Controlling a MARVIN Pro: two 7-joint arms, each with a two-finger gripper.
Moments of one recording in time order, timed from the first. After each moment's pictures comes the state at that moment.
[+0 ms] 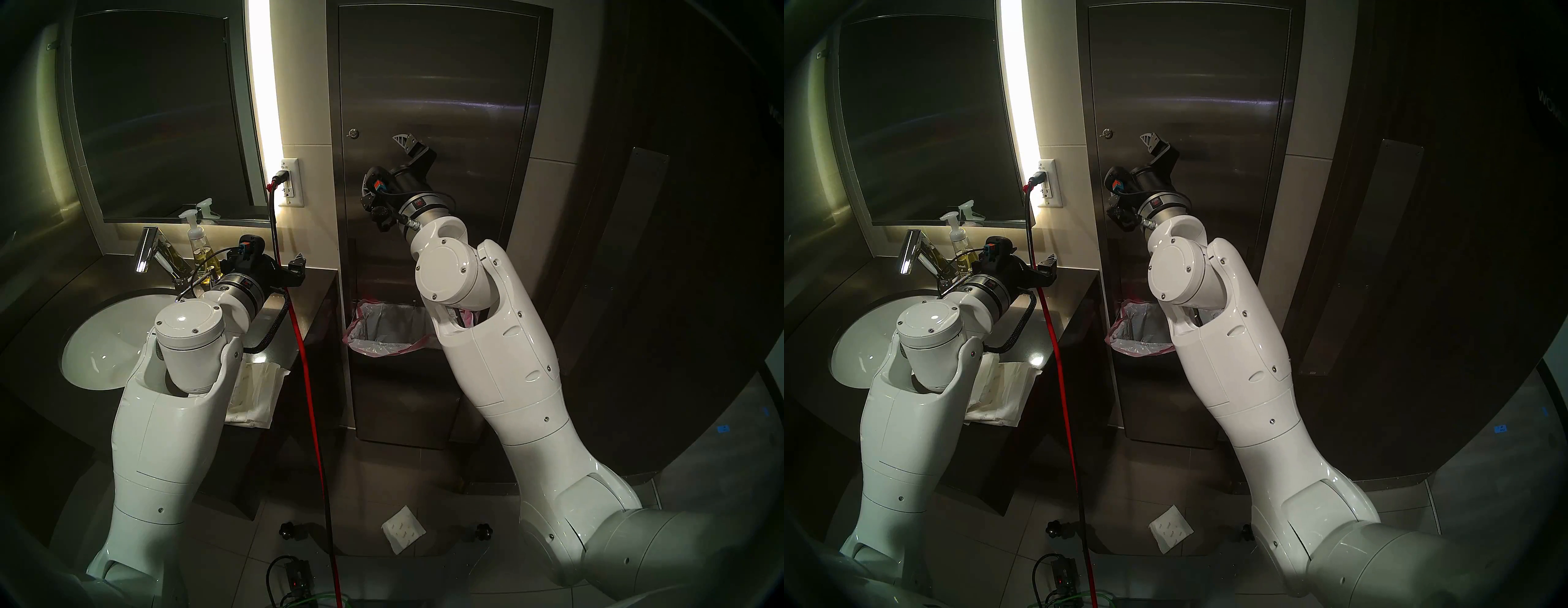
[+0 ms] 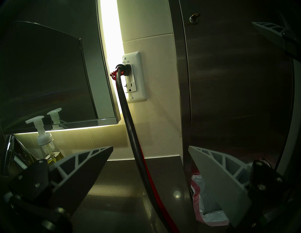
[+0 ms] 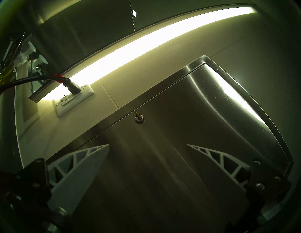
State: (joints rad) left arm 1.50 -1.26 -1.57 -1.99 -0.18 0.56 0.00; right arm -1.07 -1.59 1.16 -1.68 -0.86 0.22 0.21
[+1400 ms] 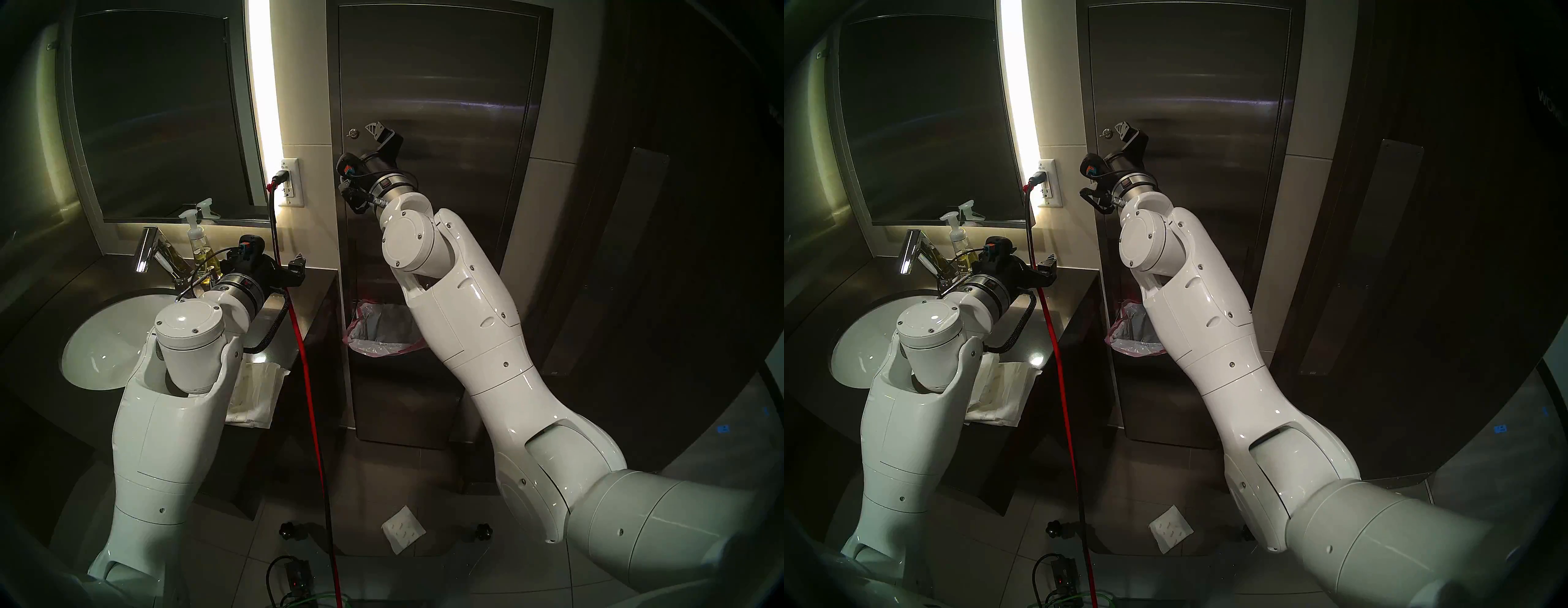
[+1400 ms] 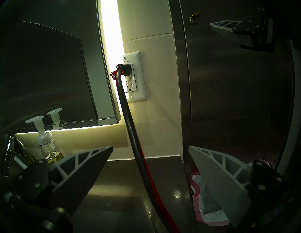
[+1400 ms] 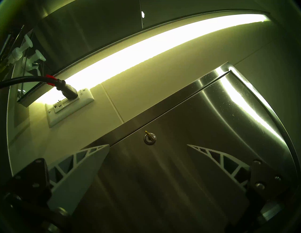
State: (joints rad) left arm 1.50 -1.26 -1.58 -1.99 -0.17 0.56 -0.01; right arm -0.86 -1.68 1.13 -1.37 -0.91 0.16 0.16
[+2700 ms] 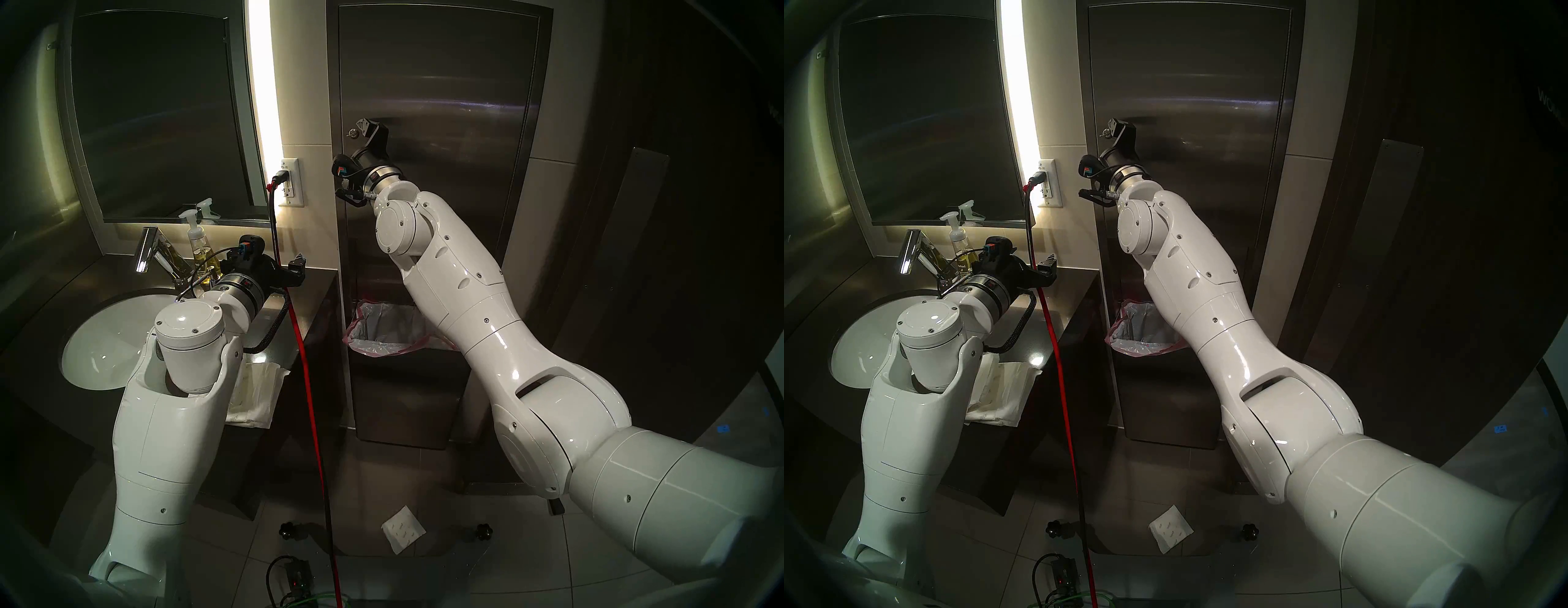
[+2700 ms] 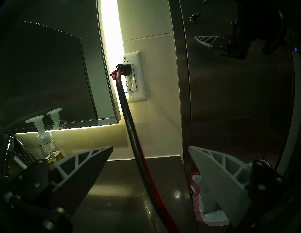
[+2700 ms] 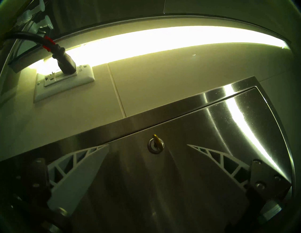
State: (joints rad) left arm 1.50 -1.27 -1.58 -1.99 -0.17 0.56 -0.02; right arm -0.67 -1.70 1.10 -1.06 -1.02 0.09 0.08
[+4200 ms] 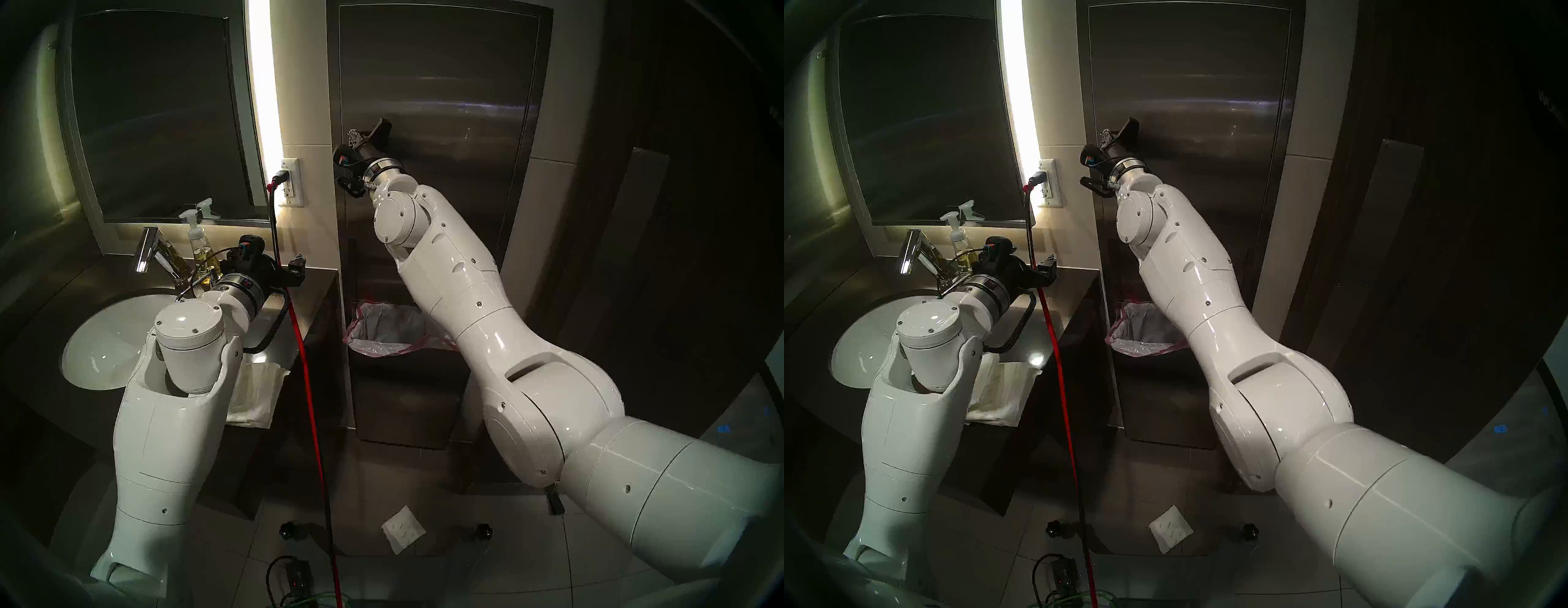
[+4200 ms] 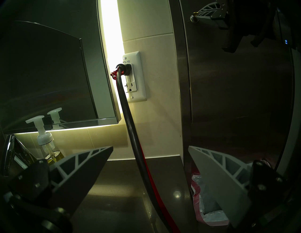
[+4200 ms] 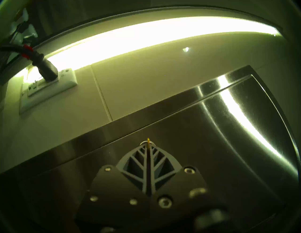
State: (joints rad) left arm 1.50 -1.28 -1.59 -1.99 -0.16 0.56 -0.03; right arm -0.65 -1.76 1.20 -0.99 -0.94 0.04 0.03
